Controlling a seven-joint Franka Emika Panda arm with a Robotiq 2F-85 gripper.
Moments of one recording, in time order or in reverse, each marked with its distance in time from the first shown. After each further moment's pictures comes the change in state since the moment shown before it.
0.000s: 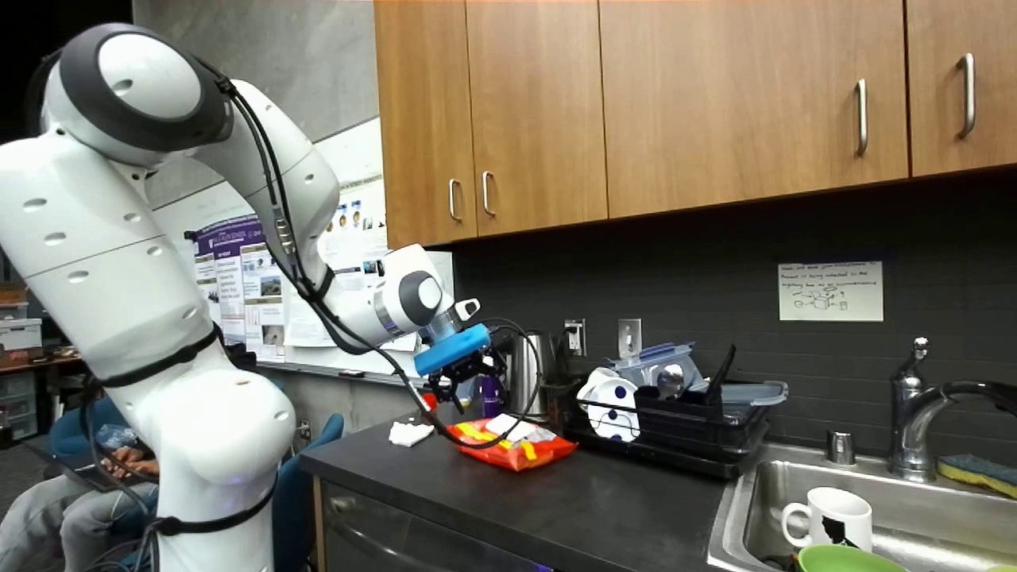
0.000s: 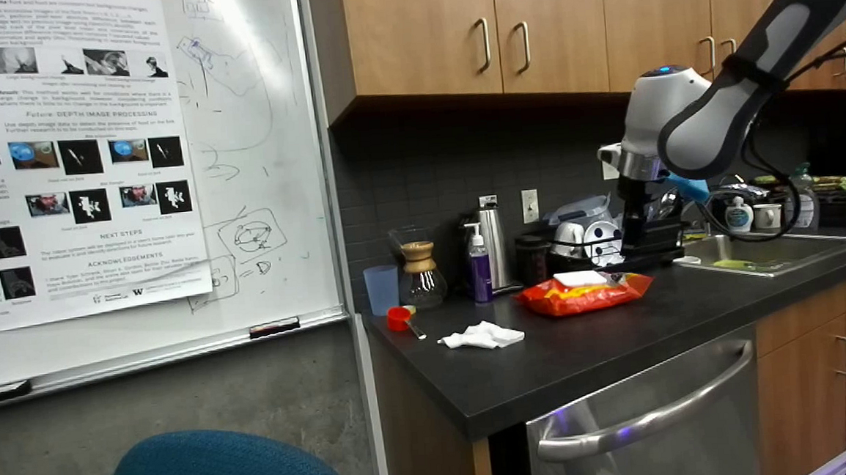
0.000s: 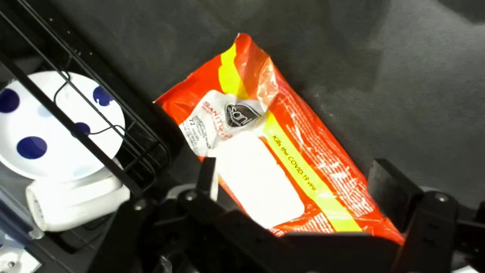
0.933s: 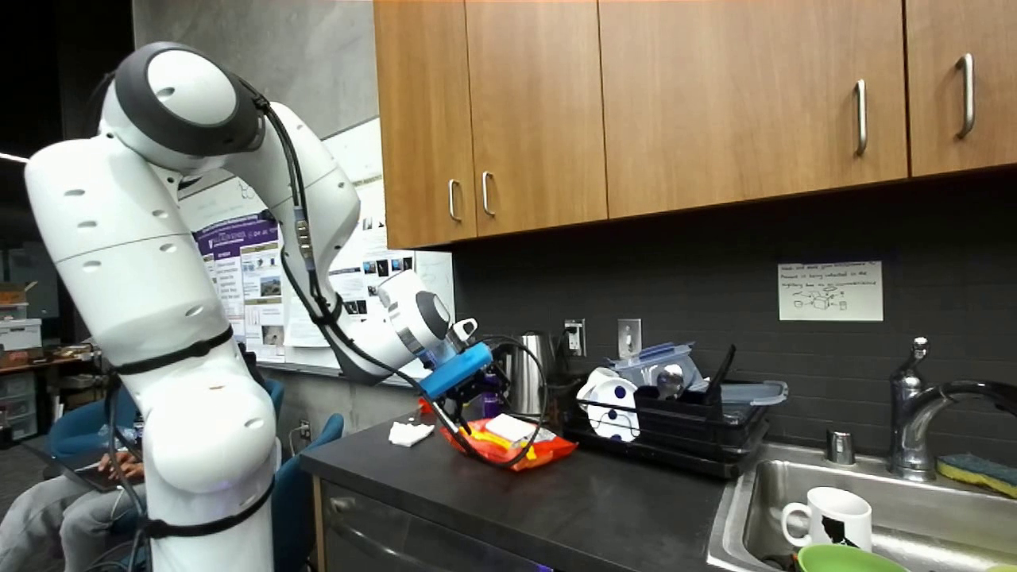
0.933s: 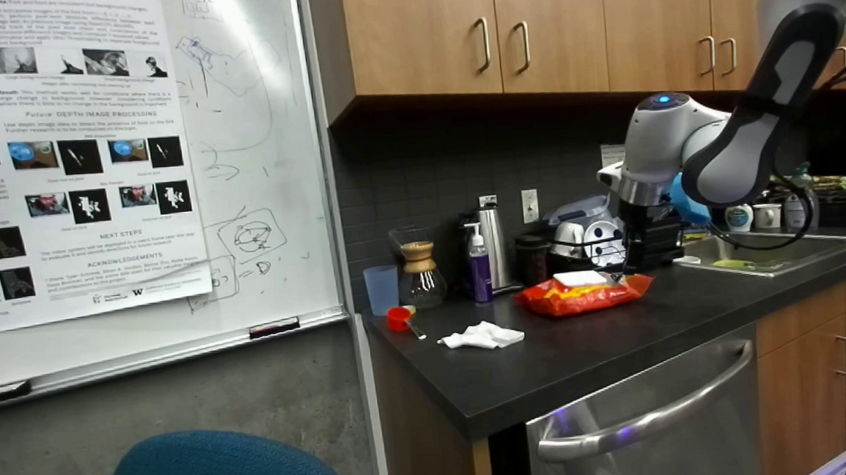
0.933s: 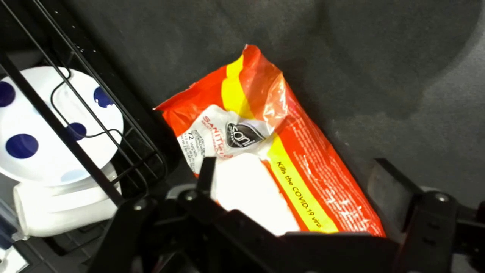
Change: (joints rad) arm -0.207 0.114 0.148 0.001 -0.369 0.146 0.270
